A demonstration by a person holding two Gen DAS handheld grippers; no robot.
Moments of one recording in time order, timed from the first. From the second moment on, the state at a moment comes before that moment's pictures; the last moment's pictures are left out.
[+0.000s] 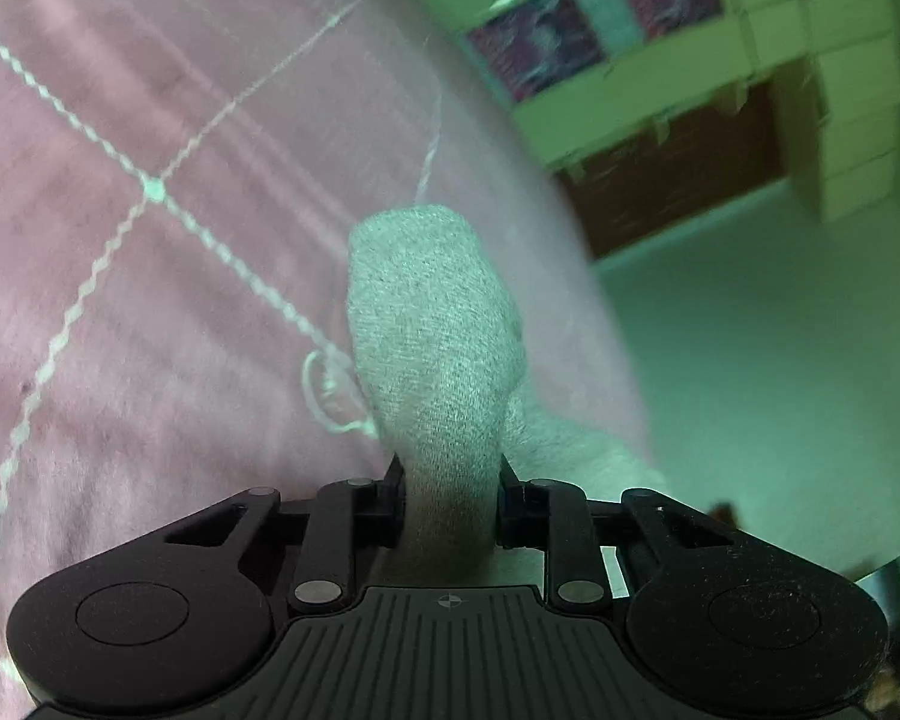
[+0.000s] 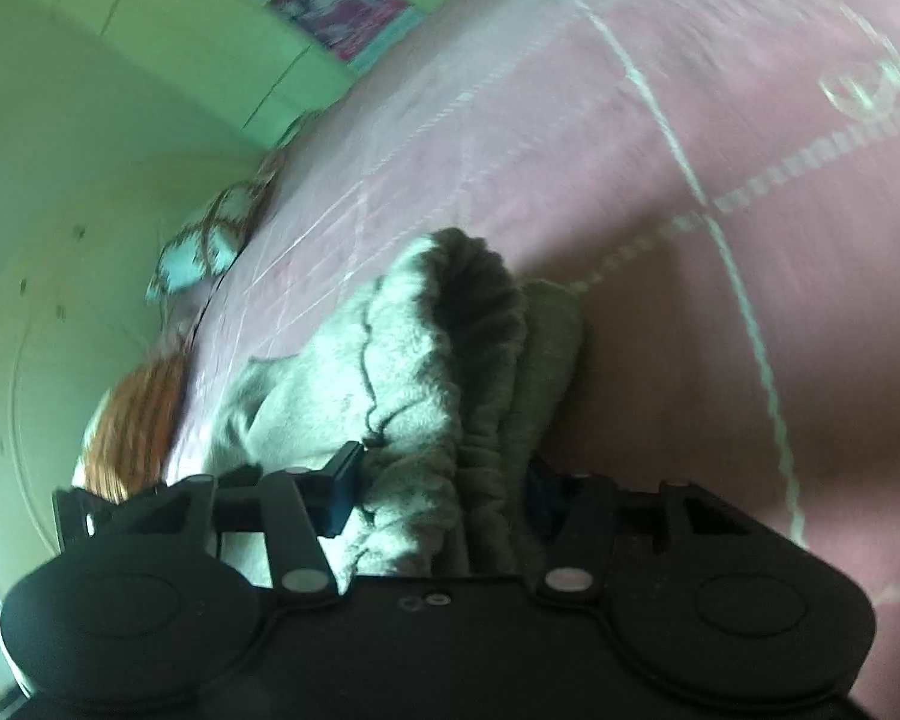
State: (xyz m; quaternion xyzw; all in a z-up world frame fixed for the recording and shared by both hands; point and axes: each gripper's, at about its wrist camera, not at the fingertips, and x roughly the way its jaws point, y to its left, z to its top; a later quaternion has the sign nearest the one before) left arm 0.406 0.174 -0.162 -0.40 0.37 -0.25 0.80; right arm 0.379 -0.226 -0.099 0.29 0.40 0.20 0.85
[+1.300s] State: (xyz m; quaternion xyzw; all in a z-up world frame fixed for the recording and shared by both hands) left arm 0.505 0.174 -0.124 -0.10 0.36 -0.07 0.93; right arm 0.543 -0.126 -0.094 -0.01 0.39 0.14 0.91
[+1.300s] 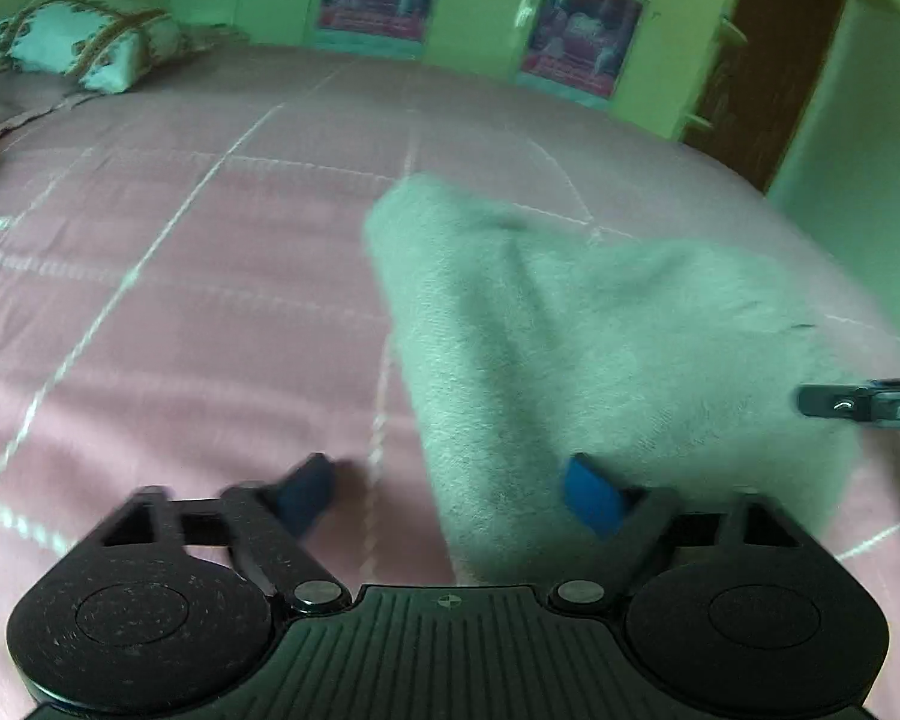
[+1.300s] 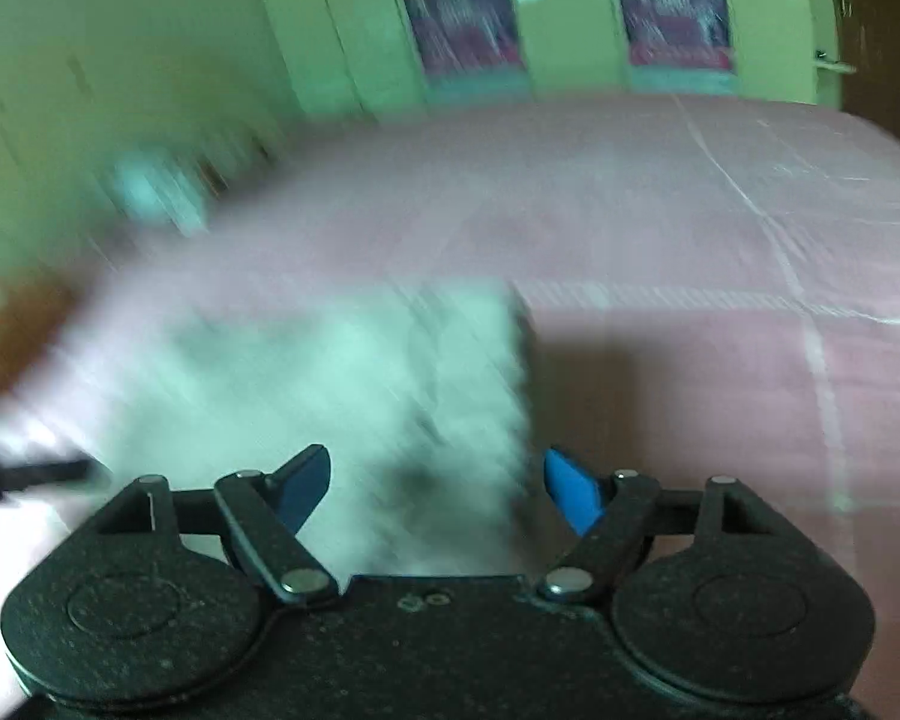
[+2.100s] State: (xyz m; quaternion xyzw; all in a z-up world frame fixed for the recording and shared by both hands) left arm 0.184 0.159 -0.038 -0.10 0.25 -0.03 0.96; right arm 0.234 -0.188 0.004 0.10 0.25 0.17 0.95
